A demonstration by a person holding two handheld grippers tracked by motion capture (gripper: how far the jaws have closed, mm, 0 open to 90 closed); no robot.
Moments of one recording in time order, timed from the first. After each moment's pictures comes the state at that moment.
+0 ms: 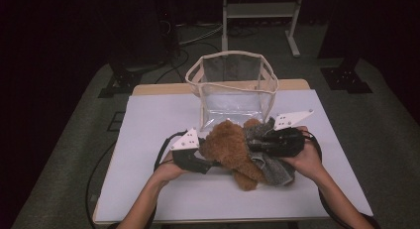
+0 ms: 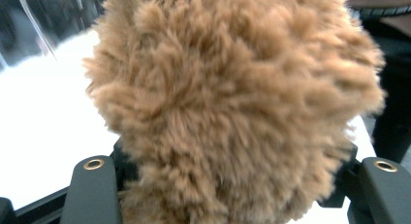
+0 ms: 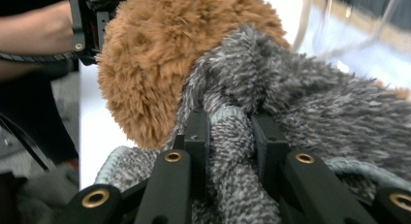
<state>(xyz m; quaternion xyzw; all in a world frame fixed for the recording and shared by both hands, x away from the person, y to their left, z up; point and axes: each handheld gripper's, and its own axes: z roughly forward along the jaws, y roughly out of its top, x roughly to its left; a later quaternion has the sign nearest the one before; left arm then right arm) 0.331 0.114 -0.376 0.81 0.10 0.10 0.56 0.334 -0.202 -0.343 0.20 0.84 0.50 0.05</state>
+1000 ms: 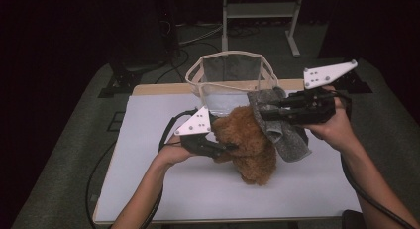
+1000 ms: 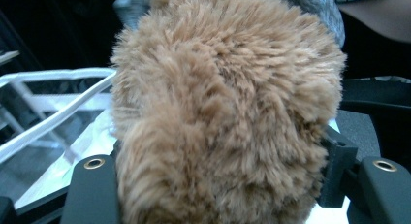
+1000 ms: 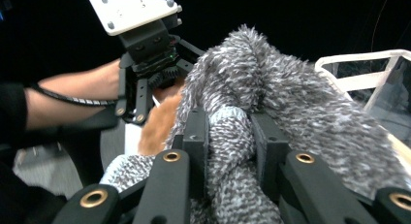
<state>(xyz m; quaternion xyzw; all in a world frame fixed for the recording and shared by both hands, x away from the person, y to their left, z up) 0.324 0.070 -0.299 0.81 0.01 0.15 0.57 0.334 -0.219 -0.214 0.13 0.83 0.53 0.05</state>
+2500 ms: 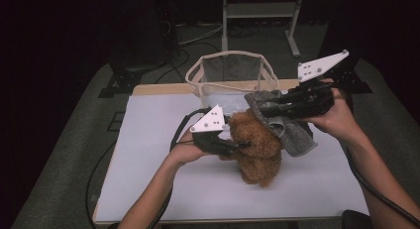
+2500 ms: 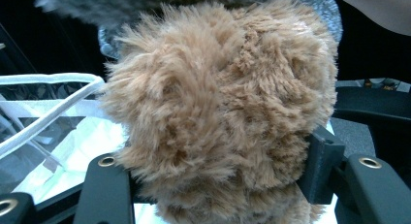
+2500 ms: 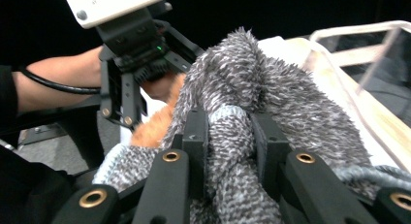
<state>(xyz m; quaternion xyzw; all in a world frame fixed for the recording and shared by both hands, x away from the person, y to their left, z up) 0.326 0.051 -0.299 0.81 0.02 0.13 0.57 0.347 -0.226 -0.210 0.15 0.86 0.49 0.04</state>
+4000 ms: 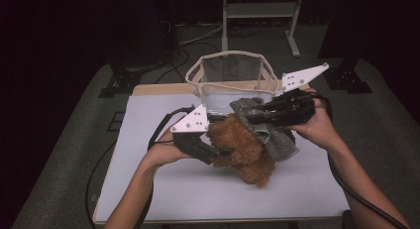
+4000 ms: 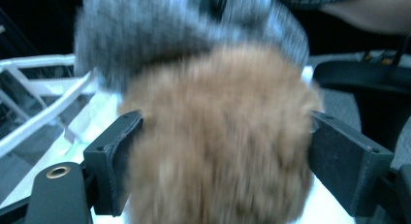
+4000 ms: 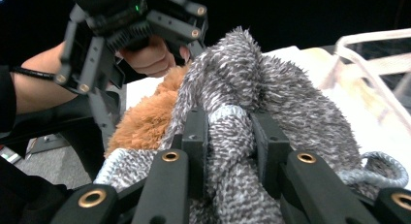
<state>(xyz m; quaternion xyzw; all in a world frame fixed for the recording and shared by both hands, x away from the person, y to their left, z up) 0.309 0.088 -0.272 0.84 0.01 0.13 0.53 0.350 -0.191 -0.239 0.13 0.85 0.52 0.02</state>
